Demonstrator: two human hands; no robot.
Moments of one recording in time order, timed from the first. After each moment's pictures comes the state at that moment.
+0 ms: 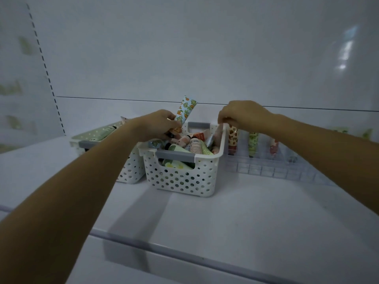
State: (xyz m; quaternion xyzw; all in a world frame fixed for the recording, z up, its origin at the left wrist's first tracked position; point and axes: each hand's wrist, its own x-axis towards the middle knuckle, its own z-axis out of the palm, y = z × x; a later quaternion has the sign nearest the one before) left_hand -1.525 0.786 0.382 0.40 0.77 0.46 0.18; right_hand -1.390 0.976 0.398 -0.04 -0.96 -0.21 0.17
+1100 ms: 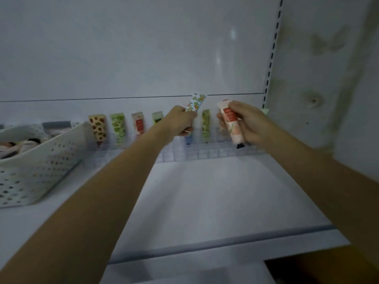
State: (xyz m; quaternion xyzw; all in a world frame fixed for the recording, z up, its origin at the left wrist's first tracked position) left_hand -1.236 1.025 0.366 0.48 0.66 0.52 0.25; right_hand -1.083 1.106 0.358 -0.18 -0.52 0.71 0.43
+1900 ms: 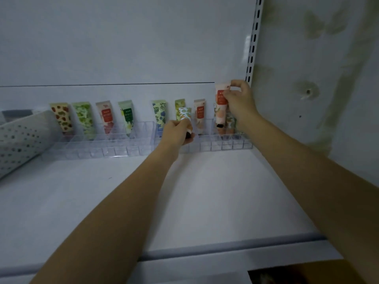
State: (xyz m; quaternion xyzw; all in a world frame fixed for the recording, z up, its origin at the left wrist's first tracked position) left_hand -1.169 1.089 0.304 0.32 0.59 0.68 0.28; right_hand -1.061 1.190 0.350 -0.31 -0.62 0.47 0.55
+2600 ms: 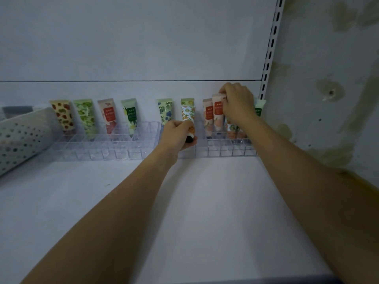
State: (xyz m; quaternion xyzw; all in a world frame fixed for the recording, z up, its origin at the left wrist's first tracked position) left_hand -1.188 1.097 0.303 0.27 0.59 0.70 0.31; right_hand -1.095 1.233 0.339 -0.36 -0.86 -0.04 0.36
